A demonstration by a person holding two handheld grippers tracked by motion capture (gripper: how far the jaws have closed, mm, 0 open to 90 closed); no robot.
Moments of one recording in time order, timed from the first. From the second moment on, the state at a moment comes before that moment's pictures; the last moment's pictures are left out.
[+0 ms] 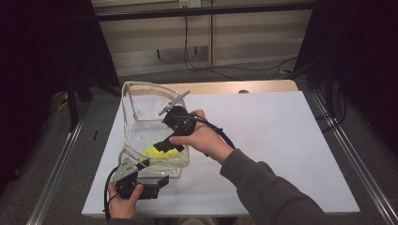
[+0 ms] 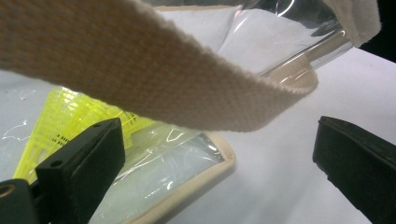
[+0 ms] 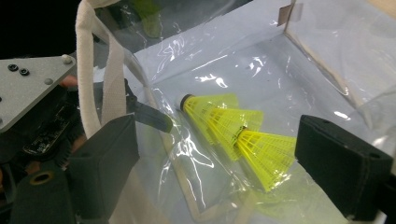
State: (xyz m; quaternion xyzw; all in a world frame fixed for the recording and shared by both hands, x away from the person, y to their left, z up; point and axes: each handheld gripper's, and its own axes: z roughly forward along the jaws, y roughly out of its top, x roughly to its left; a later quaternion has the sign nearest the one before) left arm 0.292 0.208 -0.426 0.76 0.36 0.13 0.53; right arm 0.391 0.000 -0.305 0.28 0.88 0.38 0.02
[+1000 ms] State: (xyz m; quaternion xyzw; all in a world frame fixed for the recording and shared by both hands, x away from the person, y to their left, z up) left arm 0.290 0.208 -0.425 0.76 0.36 0.13 0.52; right arm 0.373 -0.051 -0.294 0.26 0.87 0.43 0.01
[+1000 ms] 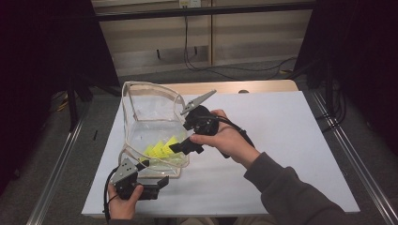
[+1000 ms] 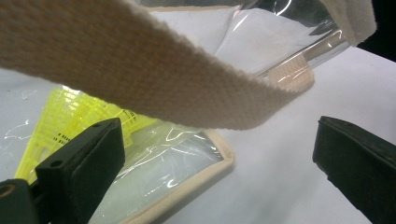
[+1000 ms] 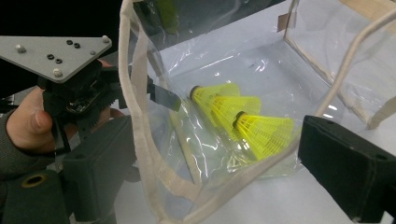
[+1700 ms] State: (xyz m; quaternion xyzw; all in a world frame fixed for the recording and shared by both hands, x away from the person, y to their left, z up) left arm 0.289 0.207 -0.425 0.76 0.36 0.13 0.52; right arm 0.368 -0.090 -0.299 0.26 0.86 0.44 0.02
